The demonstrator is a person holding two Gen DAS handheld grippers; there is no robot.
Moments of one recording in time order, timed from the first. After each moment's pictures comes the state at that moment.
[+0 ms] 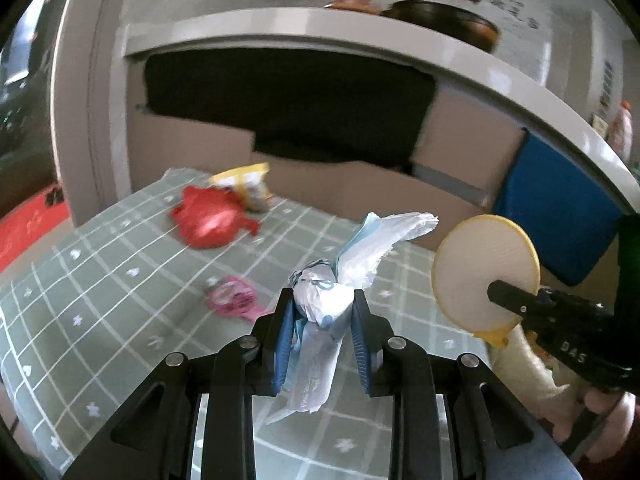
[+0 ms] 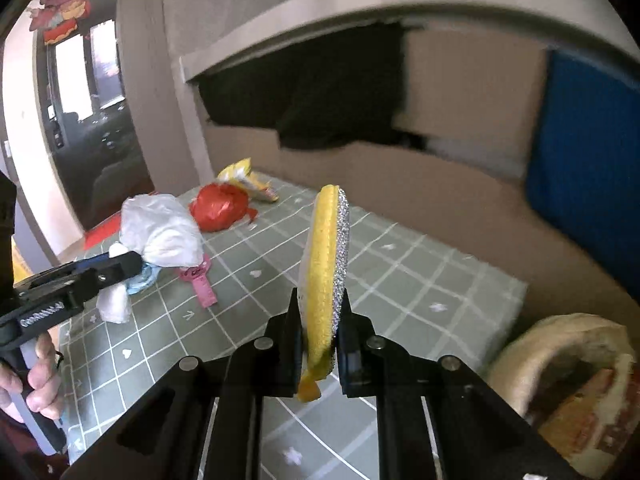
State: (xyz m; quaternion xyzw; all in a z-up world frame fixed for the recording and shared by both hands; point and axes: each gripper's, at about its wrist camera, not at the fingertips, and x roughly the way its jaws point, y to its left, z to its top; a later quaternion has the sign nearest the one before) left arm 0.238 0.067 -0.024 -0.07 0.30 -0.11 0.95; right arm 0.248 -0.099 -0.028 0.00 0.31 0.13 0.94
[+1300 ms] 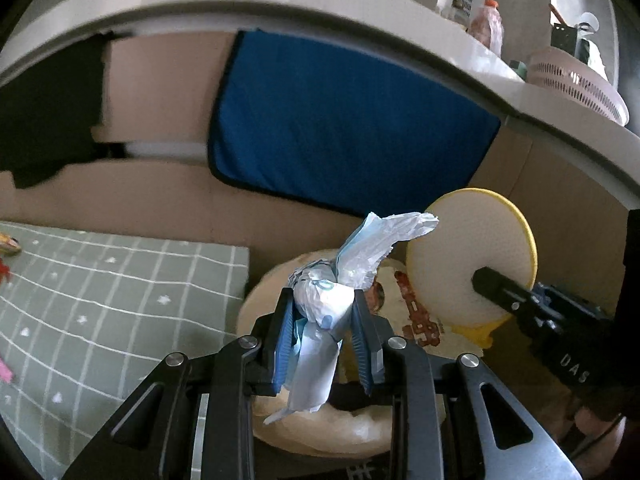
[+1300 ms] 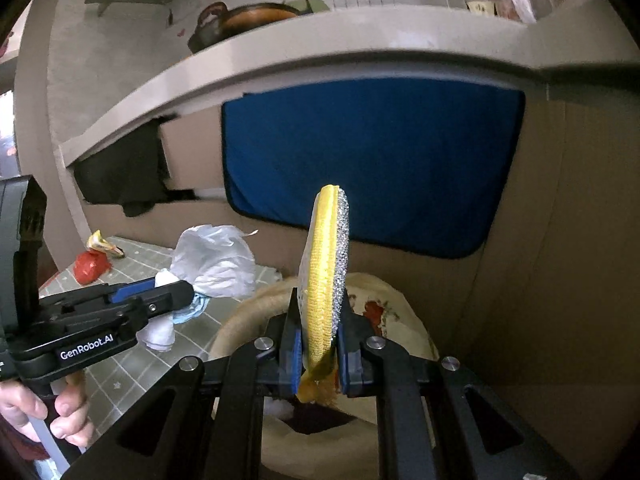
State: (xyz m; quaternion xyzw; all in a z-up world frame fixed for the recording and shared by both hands) left arm 0.253 -0.209 -0.026 -0.01 0.33 -0.36 0.87; right arm 0.126 -0.322 -0.003 0.07 0.26 -0.09 0.96
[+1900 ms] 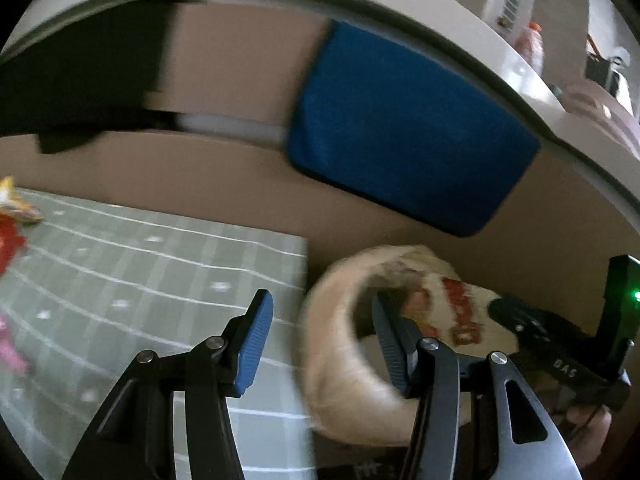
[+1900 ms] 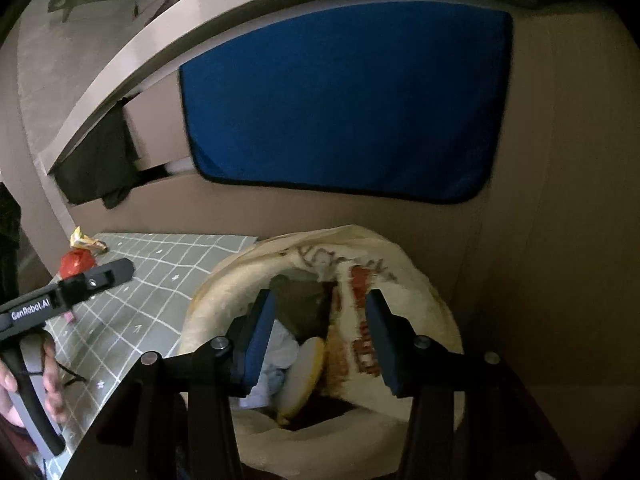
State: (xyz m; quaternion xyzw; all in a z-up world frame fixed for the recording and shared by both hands) left arm 0.283 -0.132 -0.035 -0.04 0.34 -0.31 0.89; right arm 0.147 -0.338 -0.045 0.12 0.30 -0.09 0.94
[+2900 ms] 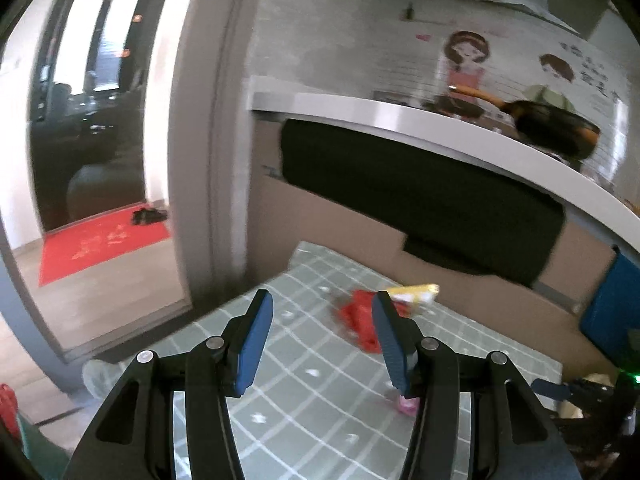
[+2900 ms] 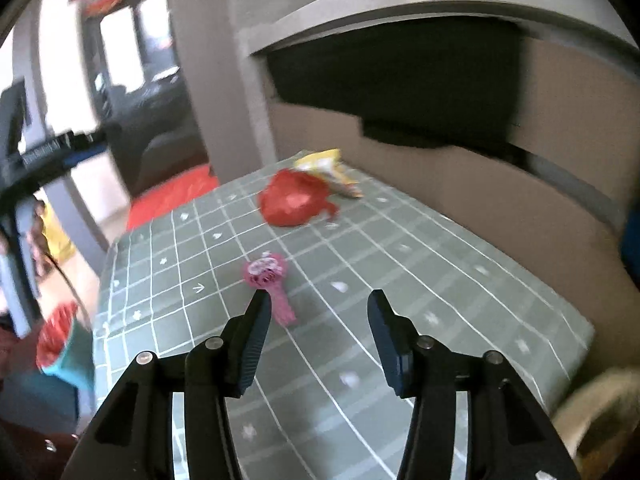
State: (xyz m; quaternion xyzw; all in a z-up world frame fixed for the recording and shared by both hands) left arm 0.253 0.254 0.051 -0.10 0.22 0.07 0.97; right arm 0.299 -0.014 -0.026 -0.04 0.35 0.26 0.90
